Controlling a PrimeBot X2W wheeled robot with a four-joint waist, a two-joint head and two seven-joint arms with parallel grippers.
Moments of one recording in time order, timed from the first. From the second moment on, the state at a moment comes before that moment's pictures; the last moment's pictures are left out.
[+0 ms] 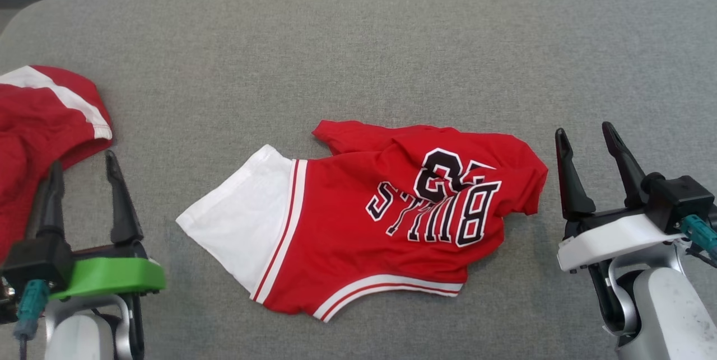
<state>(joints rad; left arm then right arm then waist) -0.18 0.13 0.12 0.14 -0.18 0.02 -0.26 -0.18 -0.14 0.02 0.04 0.19 0.13 -0.15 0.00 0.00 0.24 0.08</state>
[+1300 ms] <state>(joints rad) 0.10 0.11 -0.03 -0.03 -0.18 0.00 -0.10 0.00 -0.12 0.08 0.09 0.21 0.13 -0.13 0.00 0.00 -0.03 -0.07</state>
